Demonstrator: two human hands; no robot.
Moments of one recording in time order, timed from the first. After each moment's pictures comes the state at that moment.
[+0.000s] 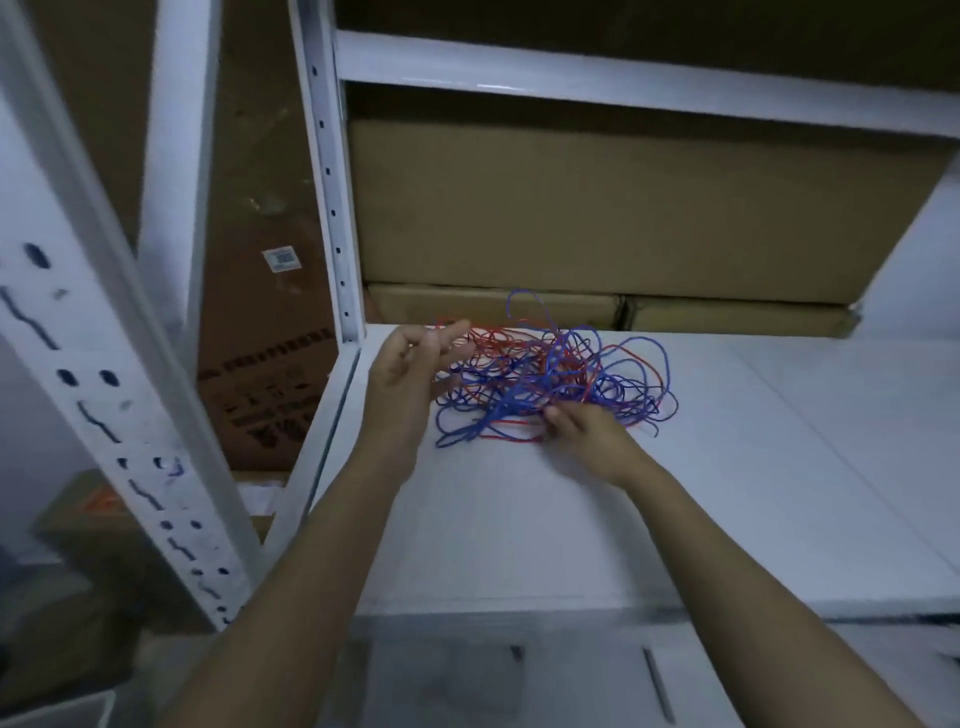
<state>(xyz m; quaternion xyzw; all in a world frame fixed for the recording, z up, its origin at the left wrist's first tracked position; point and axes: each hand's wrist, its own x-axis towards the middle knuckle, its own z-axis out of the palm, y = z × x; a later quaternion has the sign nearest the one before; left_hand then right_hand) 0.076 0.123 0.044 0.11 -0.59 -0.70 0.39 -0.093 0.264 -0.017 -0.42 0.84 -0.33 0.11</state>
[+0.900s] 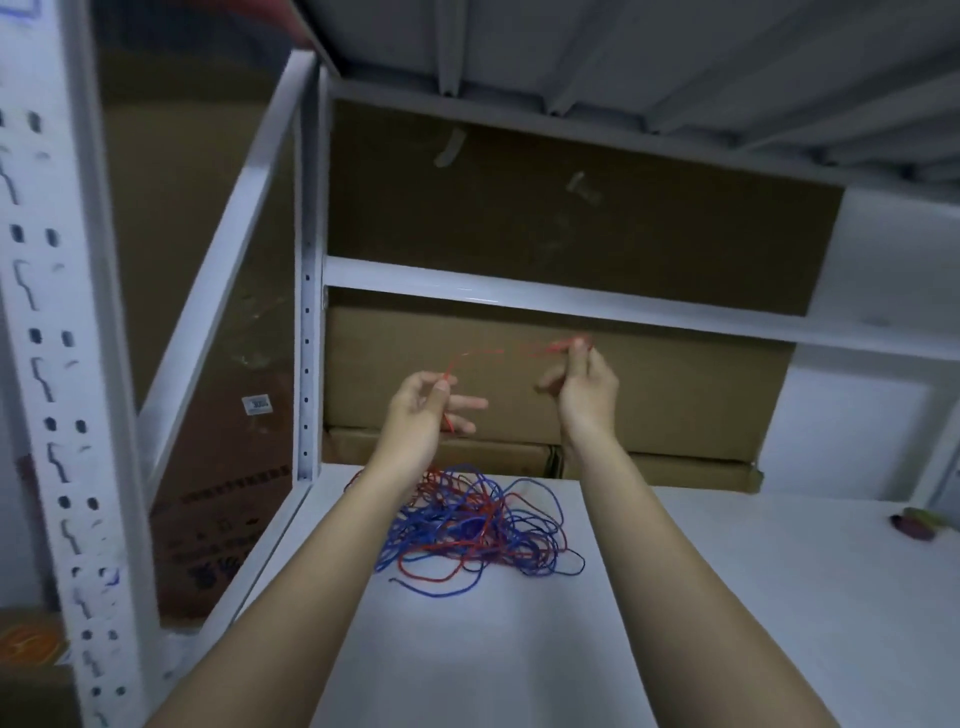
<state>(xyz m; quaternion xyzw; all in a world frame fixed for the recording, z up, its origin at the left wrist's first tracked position) 0.038 0.198 0.172 0.10 -0.65 -0.64 0.39 -0.097 0.298 0.201 -0.24 0.59 -0.77 -0.02</state>
